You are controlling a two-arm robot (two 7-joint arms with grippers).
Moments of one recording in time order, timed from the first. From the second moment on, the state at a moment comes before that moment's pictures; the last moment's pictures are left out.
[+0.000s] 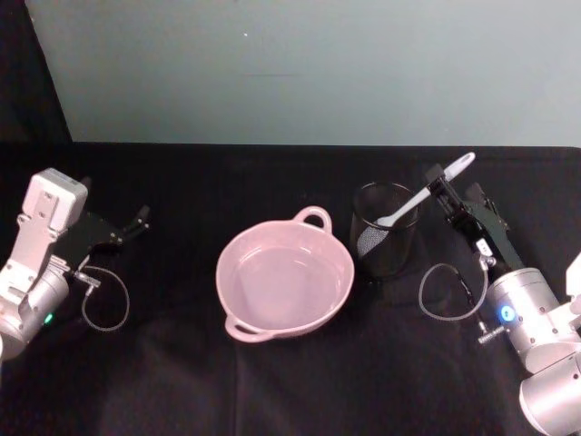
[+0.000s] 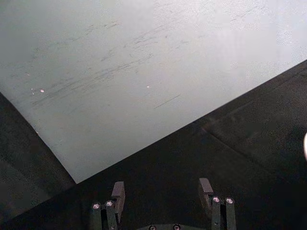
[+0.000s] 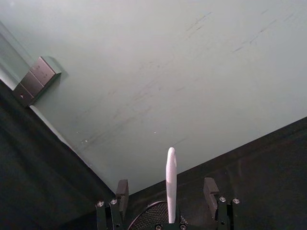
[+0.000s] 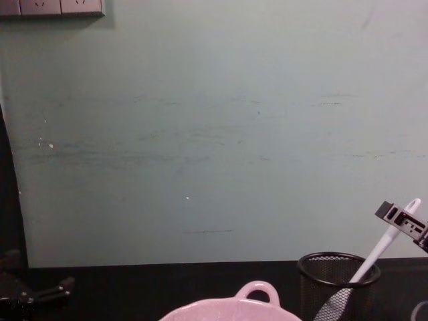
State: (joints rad) left arm -0.20 0.60 0.45 -1.41 -0.25 -0.12 0.03; right arm 0.07 0.23 -0.17 -1.48 0.82 -0.12 0.18
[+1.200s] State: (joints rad) left arm -0.20 0.60 0.45 -1.41 -0.25 -0.12 0.03; right arm 0.07 0.20 -0.16 -1.48 0.81 -0.10 0.16
